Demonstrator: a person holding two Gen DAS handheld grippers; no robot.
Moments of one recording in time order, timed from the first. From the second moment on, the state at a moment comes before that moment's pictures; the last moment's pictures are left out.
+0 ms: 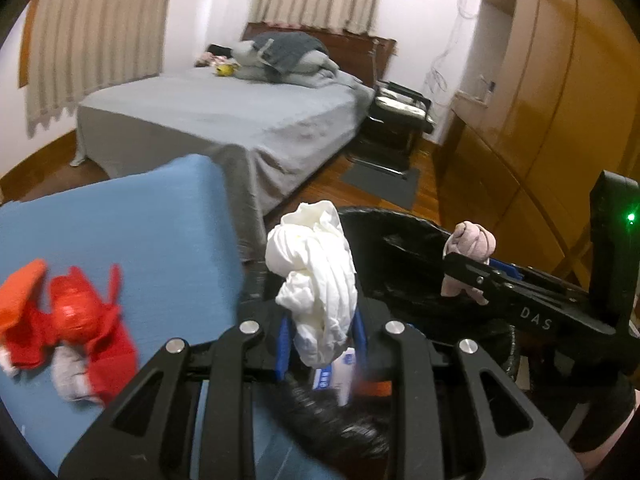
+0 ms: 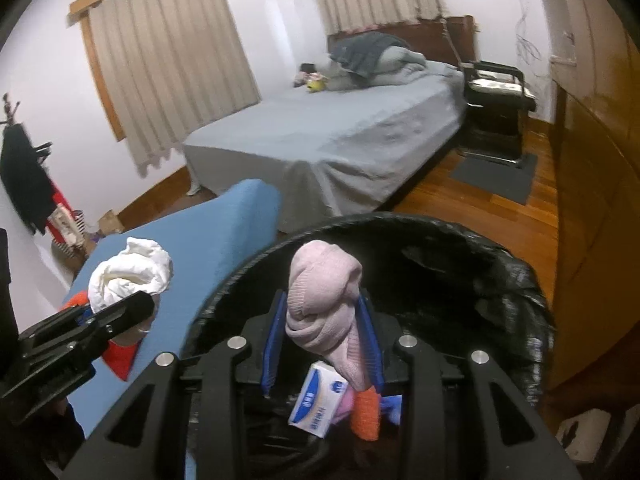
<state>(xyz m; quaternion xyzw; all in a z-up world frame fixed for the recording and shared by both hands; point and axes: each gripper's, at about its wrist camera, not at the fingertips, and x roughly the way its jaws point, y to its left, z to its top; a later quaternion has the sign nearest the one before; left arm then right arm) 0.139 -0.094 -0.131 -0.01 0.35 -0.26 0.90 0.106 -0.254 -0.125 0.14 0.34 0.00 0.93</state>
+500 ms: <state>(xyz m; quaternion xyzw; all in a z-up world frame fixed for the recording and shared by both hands) 0.152 -0.145 -0.162 0.00 0.37 -0.30 0.88 0.095 -0.306 -0.125 0.15 0.32 -0.07 0.93</state>
